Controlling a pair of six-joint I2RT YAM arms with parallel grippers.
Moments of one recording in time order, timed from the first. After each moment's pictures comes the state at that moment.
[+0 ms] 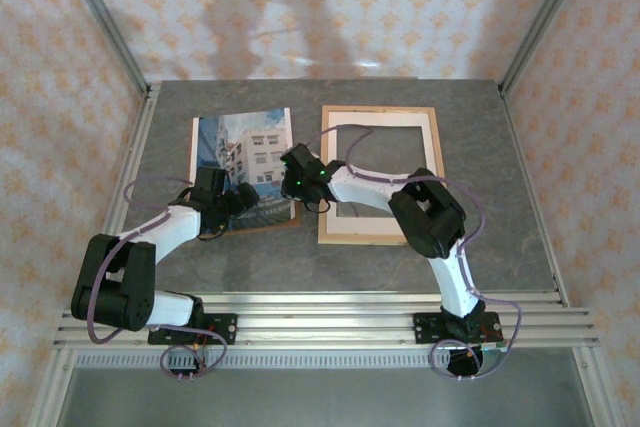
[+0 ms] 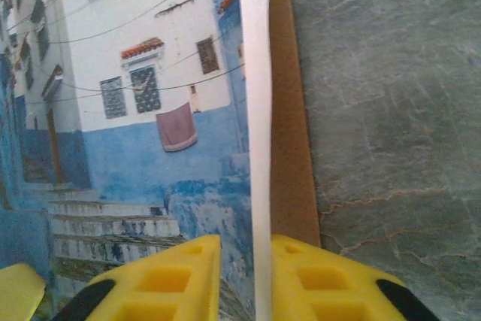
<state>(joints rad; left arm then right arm) -0.12 1.37 0.58 -0.22 0.10 -0.80 0.84 2.09 1.49 -0.35 -0.02 0.95</state>
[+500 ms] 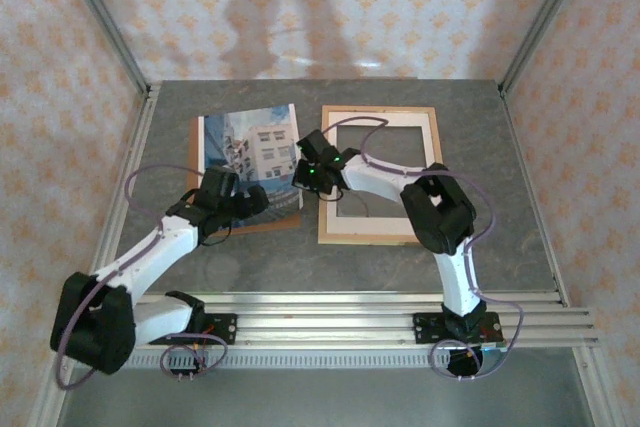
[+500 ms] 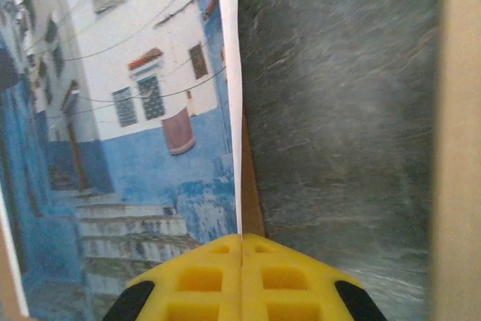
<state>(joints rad) -0.32 1.13 0.65 -0.41 -0.04 -0.65 0.73 2.05 1.49 -0.41 -0.13 0.89</state>
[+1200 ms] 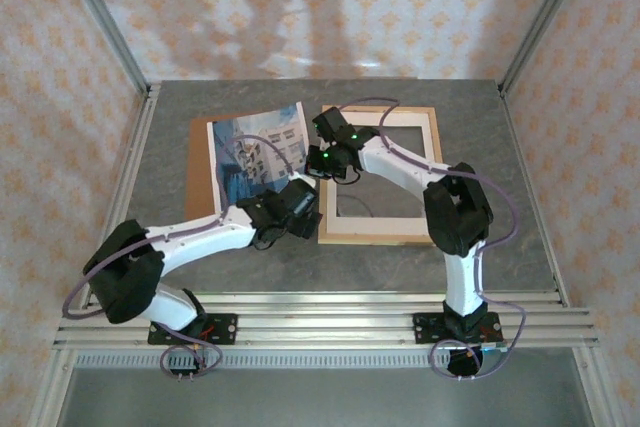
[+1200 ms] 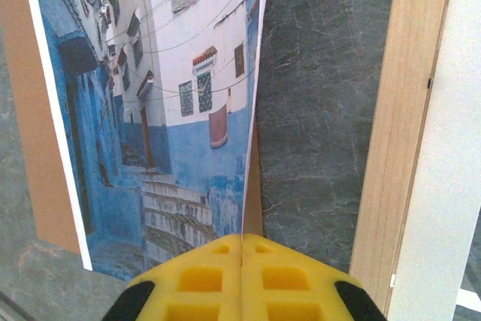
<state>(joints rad) -0.80 1.47 0.88 -0.42 -0.38 -0.30 0.66 1.97 1.59 -0.62 -0.25 0.73</state>
